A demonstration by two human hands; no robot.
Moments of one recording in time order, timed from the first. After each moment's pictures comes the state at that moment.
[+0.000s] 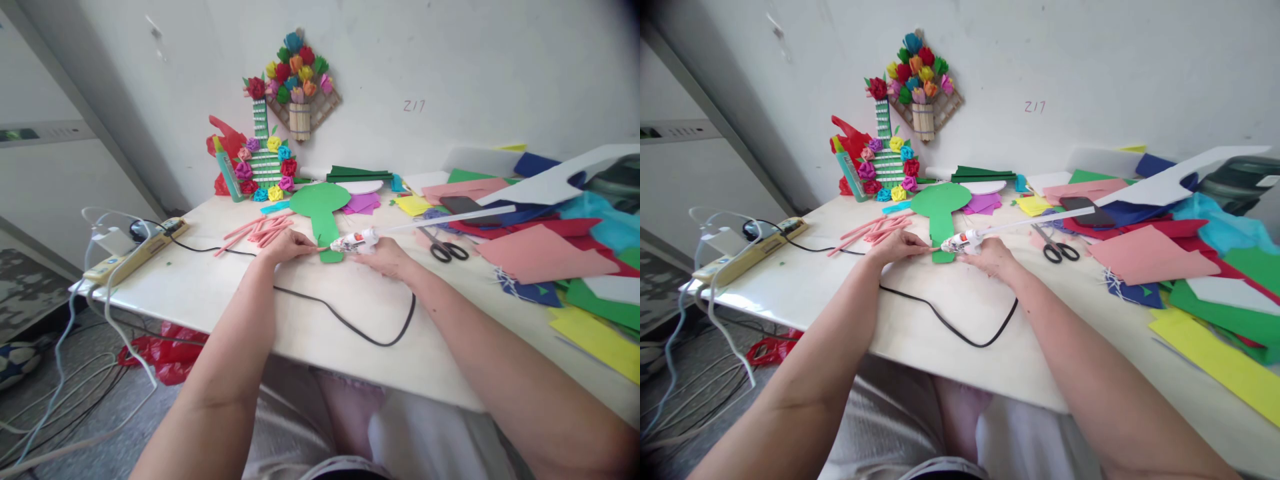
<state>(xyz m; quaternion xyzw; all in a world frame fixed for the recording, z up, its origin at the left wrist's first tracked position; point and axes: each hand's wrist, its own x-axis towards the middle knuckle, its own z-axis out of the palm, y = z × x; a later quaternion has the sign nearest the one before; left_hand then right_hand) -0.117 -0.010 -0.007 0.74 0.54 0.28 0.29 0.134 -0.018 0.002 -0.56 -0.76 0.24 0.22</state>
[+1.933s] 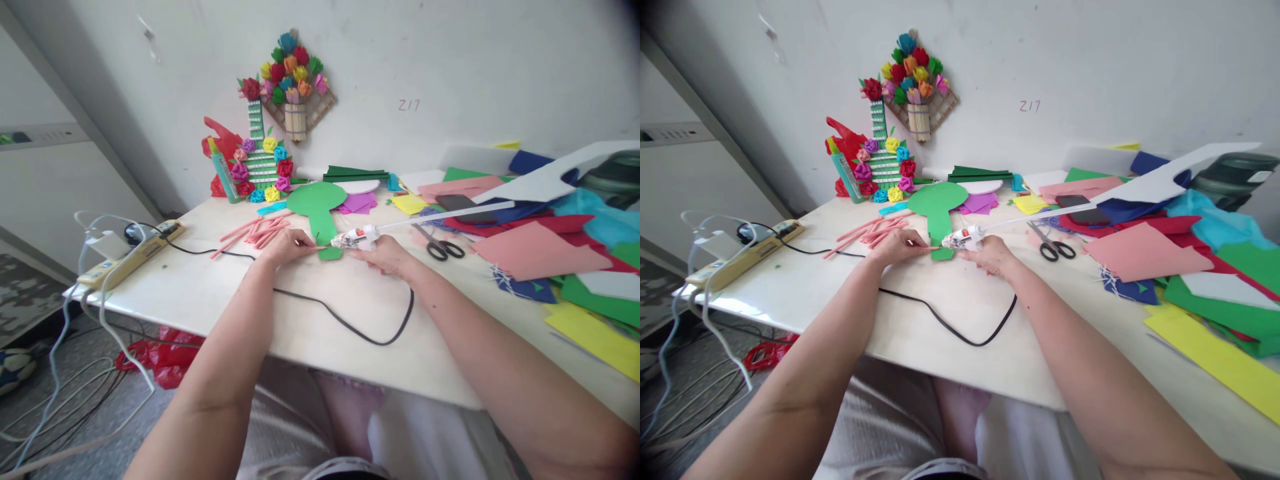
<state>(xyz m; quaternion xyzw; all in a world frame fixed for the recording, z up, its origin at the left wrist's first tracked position) -0.114 -0.001 -0.015 0.80 0.48 0.32 0.18 0.139 -0.015 0.003 -0.56 -0.70 0.37 0.26</state>
